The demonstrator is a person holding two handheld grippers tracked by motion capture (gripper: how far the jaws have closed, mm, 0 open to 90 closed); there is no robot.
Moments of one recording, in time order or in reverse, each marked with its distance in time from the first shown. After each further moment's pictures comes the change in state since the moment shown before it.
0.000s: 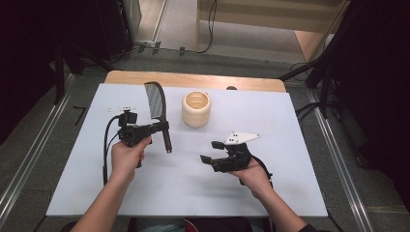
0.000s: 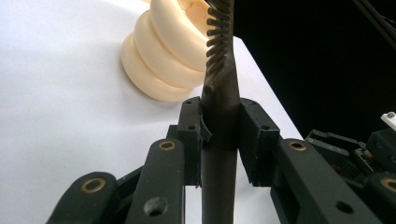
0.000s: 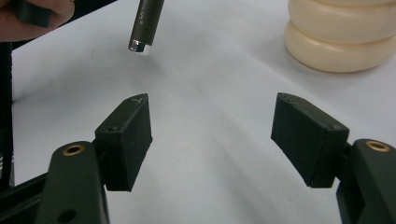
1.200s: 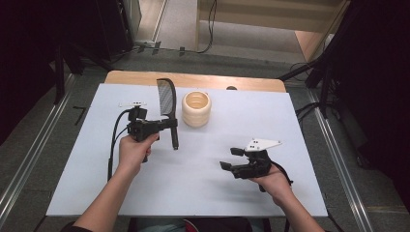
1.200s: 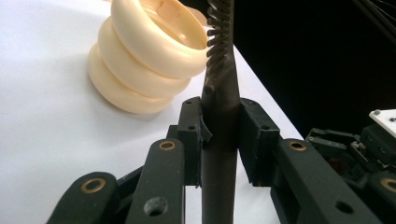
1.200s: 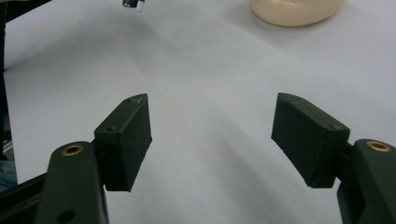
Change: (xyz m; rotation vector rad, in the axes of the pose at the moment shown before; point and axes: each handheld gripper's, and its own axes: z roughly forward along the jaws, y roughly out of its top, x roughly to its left) left arm -0.007 0.012 0.023 0.039 -0.064 0.090; right arm -0.021 -0.032 -0.043 0.038 -0.033 0.023
